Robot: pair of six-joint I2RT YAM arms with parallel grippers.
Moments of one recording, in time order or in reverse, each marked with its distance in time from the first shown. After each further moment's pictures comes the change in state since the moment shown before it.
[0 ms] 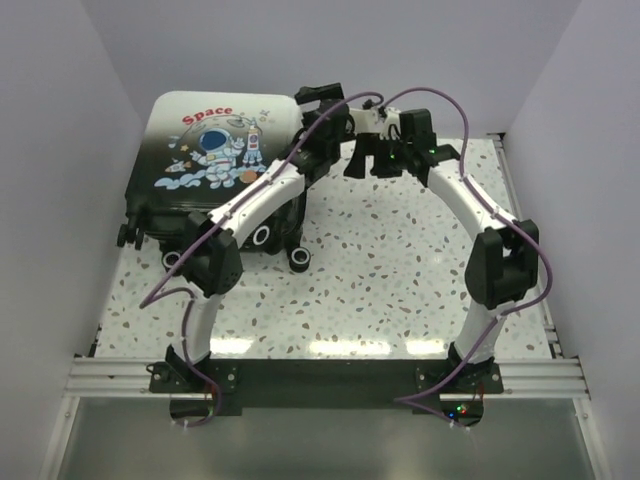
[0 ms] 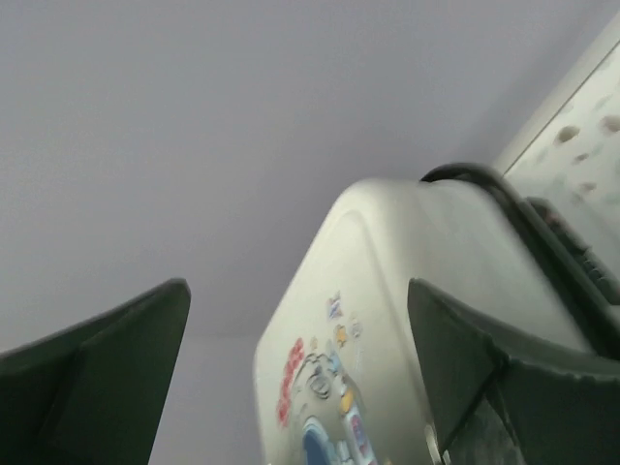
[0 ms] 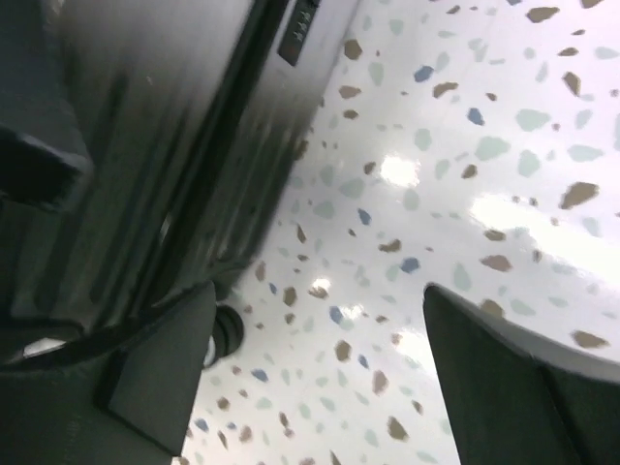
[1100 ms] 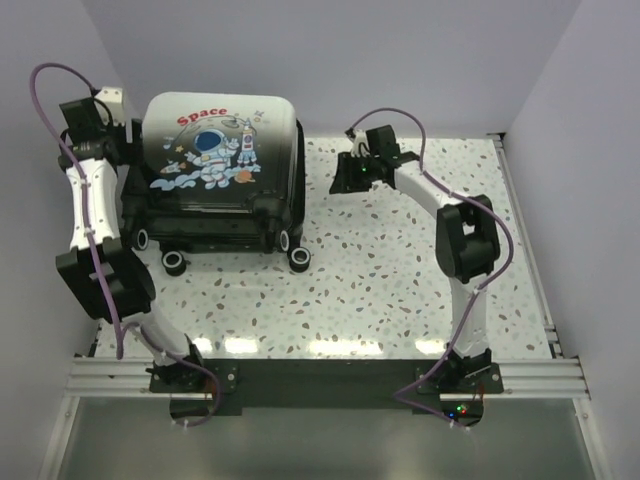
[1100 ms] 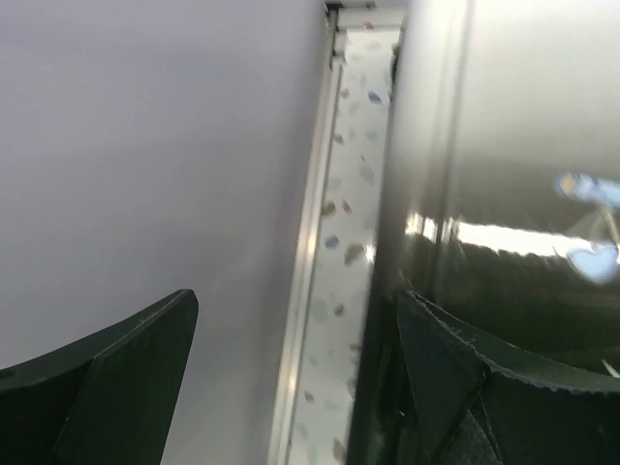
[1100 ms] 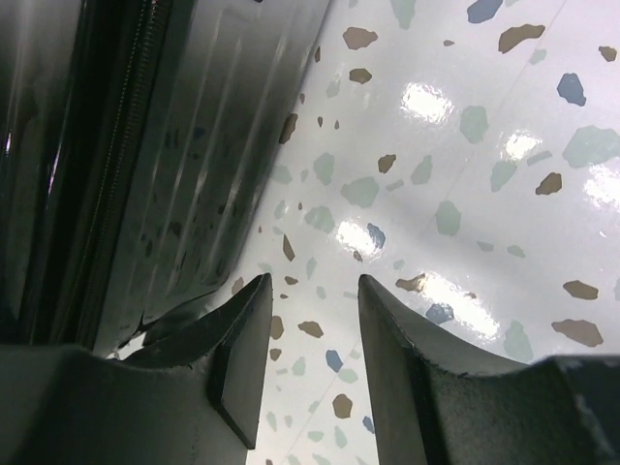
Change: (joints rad) left arm 1.039 -0.414 -0.354 -0.457 0.624 -0.812; right arm 0.058 0.280 0.104 0.058 -0.043 0.023
